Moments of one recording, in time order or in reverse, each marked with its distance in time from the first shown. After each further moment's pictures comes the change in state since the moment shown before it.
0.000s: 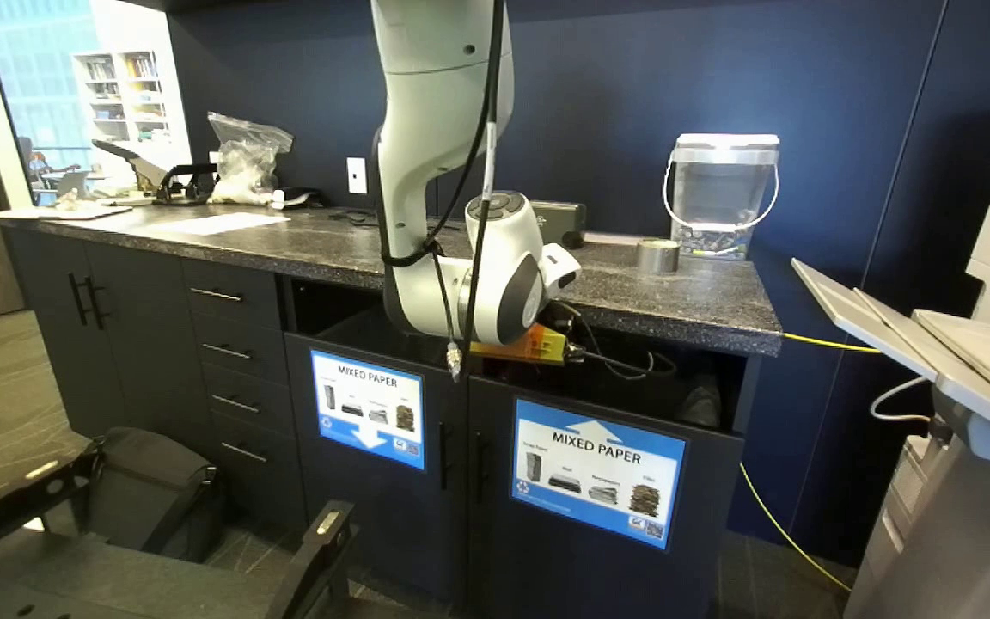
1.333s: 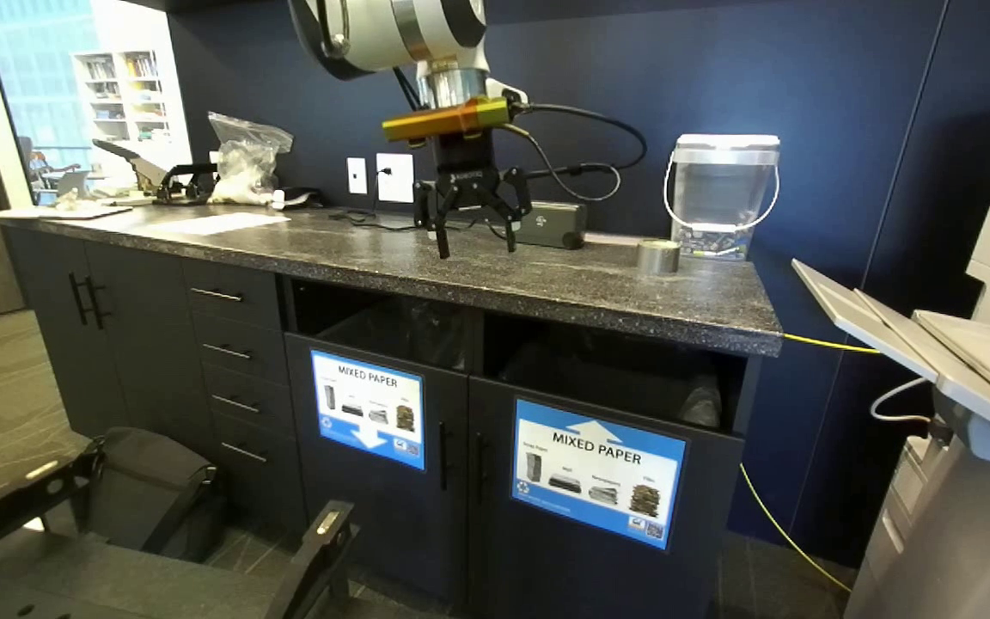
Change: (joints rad) arm 0.265 -0.752 -0.137 -0.362 -0.119 -1.064 0.080
